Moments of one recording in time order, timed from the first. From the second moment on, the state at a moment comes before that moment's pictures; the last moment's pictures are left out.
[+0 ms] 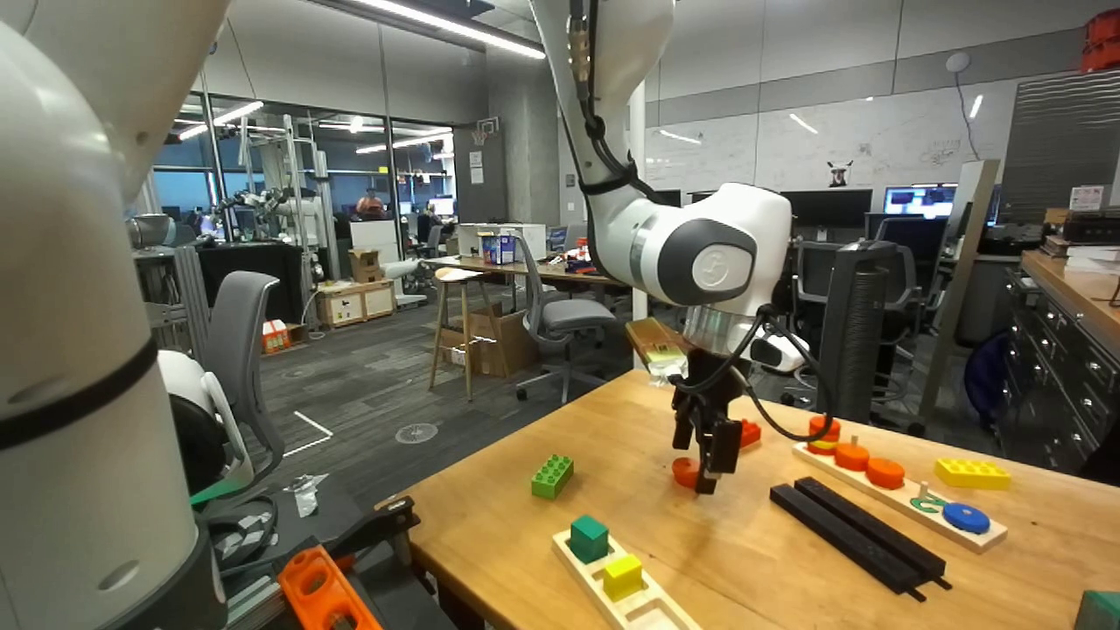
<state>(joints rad) -0.01 0.52 -0.04 -2.17 0.25 2.58 0.37</state>
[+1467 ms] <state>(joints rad) -0.01 0.56 -0.04 -2.11 0.25 2.58 0.38</state>
